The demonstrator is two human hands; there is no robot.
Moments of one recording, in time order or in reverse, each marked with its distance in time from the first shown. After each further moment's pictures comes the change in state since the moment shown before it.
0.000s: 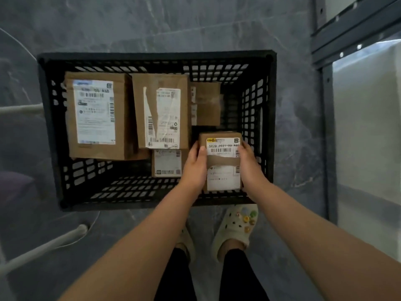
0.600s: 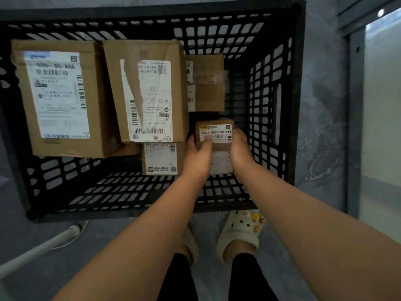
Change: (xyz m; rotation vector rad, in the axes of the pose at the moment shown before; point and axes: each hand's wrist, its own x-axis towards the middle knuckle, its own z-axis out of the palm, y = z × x) left_hand 0.049 -0.018 0.013 0.006 0.089 -0.076; right_hand 0.074 0.030 0.034 -0.016 0.068 0.037
